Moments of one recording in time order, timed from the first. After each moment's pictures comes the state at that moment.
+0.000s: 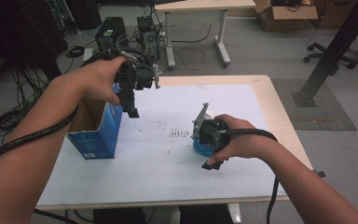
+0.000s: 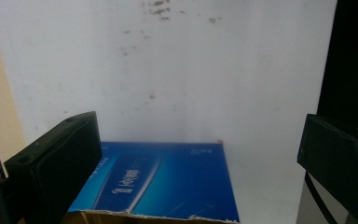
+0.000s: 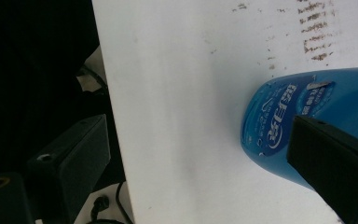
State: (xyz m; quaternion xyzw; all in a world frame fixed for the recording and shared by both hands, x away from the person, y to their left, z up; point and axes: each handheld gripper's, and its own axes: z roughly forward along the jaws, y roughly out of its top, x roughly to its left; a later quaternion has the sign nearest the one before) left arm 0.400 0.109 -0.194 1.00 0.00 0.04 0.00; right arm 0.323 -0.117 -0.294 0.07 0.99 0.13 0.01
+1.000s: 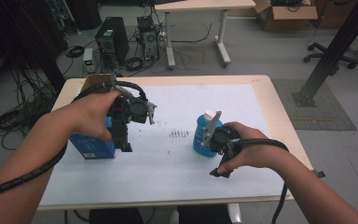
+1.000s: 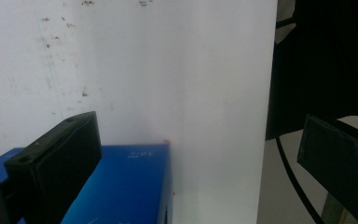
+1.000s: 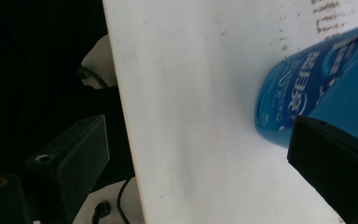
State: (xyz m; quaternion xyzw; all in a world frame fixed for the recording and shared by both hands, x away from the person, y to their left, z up) left arm 0.341 0.116 -0.231 1.00 0.00 0.00 -0.01; right arm 0.305 -0.147 -0.305 0.08 0.98 0.16 0.01
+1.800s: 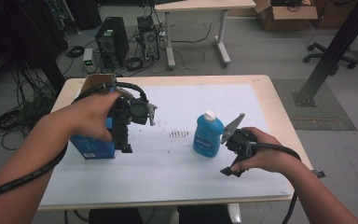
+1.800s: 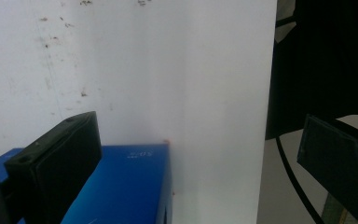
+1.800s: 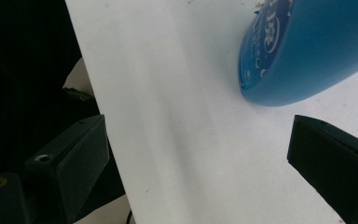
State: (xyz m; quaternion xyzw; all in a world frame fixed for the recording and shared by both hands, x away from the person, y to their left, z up) left arm 0.341 0.115 -0.232 1.00 0.00 0.00 -0.01; right arm 0.319 -0.193 -0.337 0.15 0.97 0.21 0.01
